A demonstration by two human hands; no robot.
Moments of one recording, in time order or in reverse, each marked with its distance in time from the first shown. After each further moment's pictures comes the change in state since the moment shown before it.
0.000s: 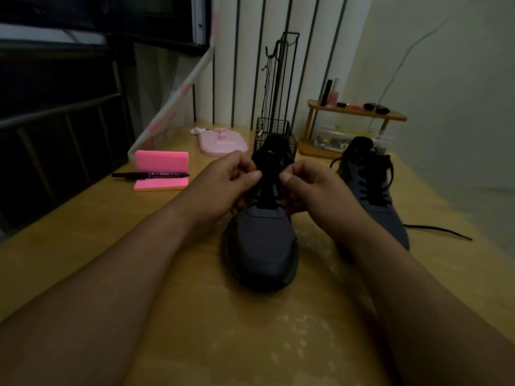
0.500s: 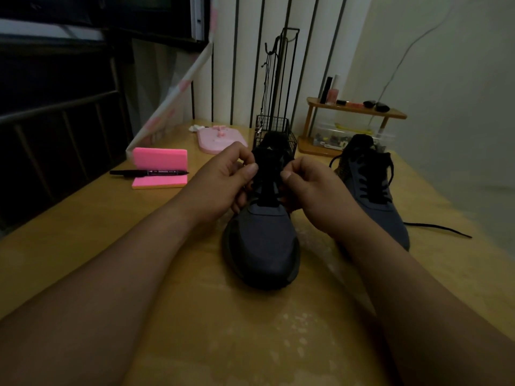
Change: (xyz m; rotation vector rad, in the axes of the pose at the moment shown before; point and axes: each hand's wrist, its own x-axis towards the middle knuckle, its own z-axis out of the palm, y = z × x) left_hand 0.004 -0.004 0.000 -0.030 -0.004 0.051; right_hand 0.003 0.002 0.004 -0.131 0.035 -0.035
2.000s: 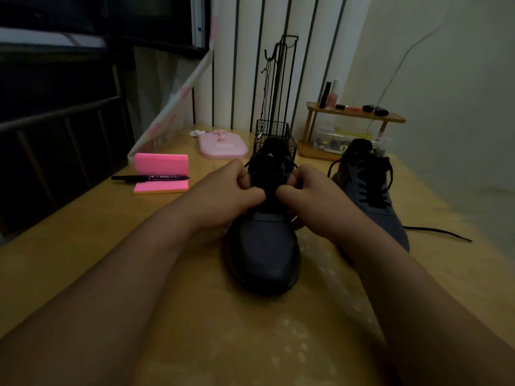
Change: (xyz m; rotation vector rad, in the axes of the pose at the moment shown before) left_hand -0.008 0.027 0.001 0.292 -0.029 -0.234; right_hand -0.005 -0.016 0.000 -0.176 -0.018 0.136
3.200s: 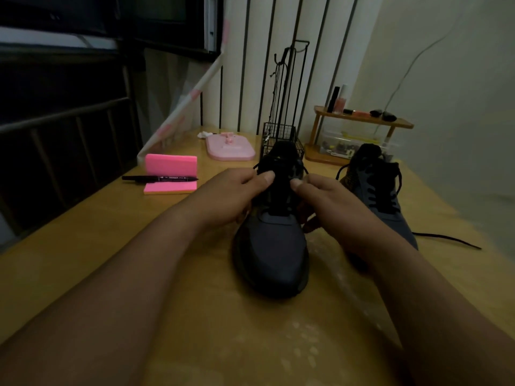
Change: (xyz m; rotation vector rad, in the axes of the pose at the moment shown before) left_hand 0.000 -0.003 -0.006 -0.098 -0.055 -0.001; right_hand -0.003 0.003 -0.005 0.178 -0.107 0.025
